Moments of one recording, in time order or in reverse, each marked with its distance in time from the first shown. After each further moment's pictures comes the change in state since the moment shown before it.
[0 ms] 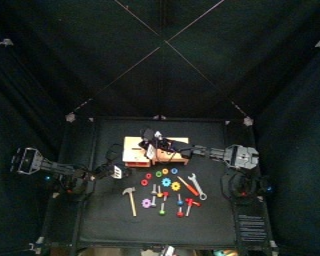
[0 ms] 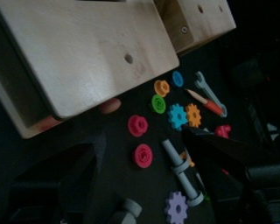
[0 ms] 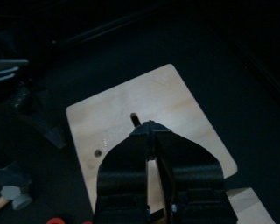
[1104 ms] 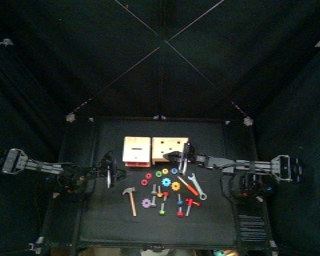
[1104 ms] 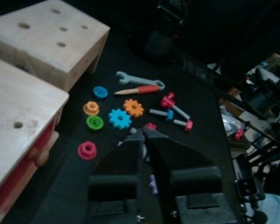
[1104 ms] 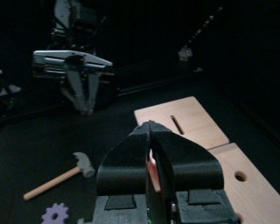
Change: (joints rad) left arm -0.028 -0.225 0.046 0.557 0.095 0.002; right arm 0.115 -0.600 0.687 0.023 -0.538 -0.012
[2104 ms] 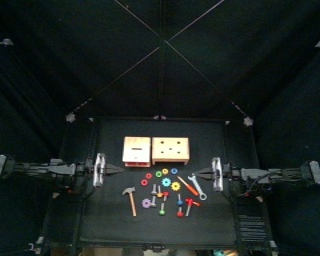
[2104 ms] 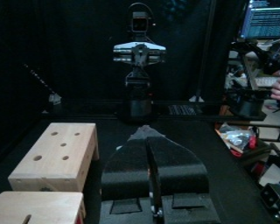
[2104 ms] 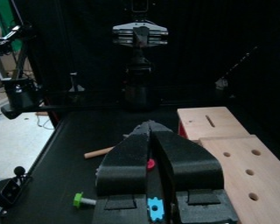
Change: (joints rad) left arm 0.063 -0.342 -0.063 0.598 0.081 0.037; right arm 0.252 -0.713 0.491 -0.101 0.006 -0.014
